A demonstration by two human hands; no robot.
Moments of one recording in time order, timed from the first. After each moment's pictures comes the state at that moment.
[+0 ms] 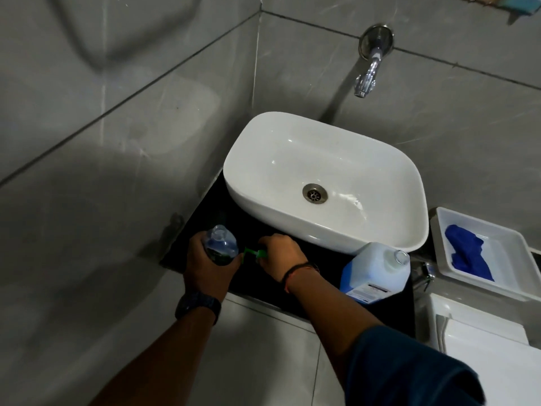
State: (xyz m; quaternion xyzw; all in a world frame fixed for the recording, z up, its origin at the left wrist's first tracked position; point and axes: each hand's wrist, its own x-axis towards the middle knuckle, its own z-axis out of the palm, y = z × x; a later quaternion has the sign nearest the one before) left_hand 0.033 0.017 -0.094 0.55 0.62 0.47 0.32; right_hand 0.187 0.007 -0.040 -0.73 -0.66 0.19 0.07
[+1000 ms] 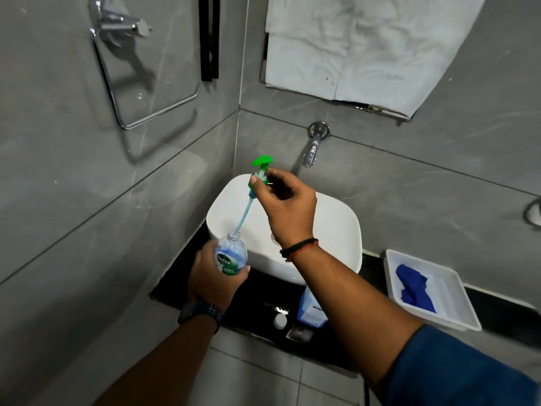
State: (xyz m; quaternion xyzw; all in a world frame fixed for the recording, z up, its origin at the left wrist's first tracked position) left_hand 0.072 -0.023 0.045 0.62 0.56 0.48 0.24; right_hand 0.185 -0.027 0.203 -0.52 -0.46 0.20 0.69
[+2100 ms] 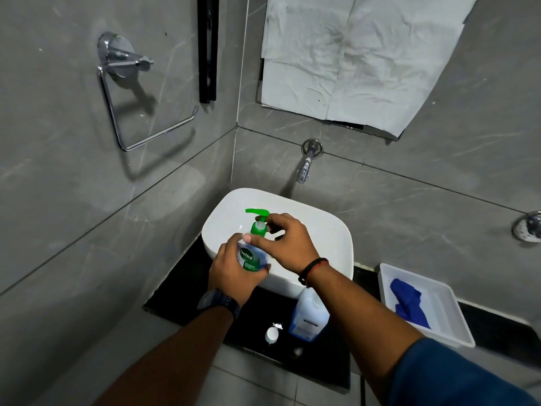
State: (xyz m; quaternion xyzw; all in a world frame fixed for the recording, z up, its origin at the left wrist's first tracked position) left_hand 0.117 -0.022 0.089 0.67 0.54 0.46 0.23; right_hand 0.233 -0.045 0.181 -0.64 -0.61 0.20 0.42
